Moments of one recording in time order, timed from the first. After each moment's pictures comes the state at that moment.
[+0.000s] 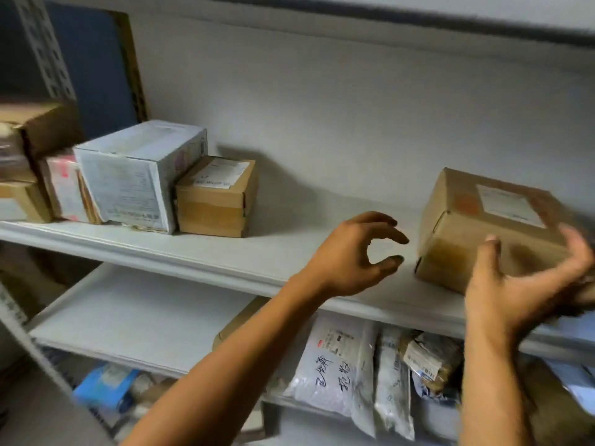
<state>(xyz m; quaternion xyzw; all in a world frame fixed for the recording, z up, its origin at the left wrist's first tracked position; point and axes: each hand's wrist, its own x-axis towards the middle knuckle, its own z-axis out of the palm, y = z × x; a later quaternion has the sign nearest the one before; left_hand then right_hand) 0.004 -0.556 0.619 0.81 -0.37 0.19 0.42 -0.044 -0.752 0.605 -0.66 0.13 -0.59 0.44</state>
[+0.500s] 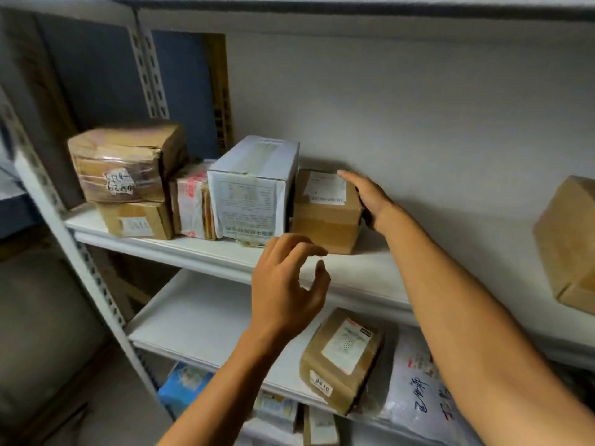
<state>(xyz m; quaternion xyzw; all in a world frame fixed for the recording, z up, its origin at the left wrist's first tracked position) -0.025 -0.315 0.565 0.82 -0.15 0.44 0.33 0.154 -0.467 0.639 -0.76 -0.02 0.09 0.65</state>
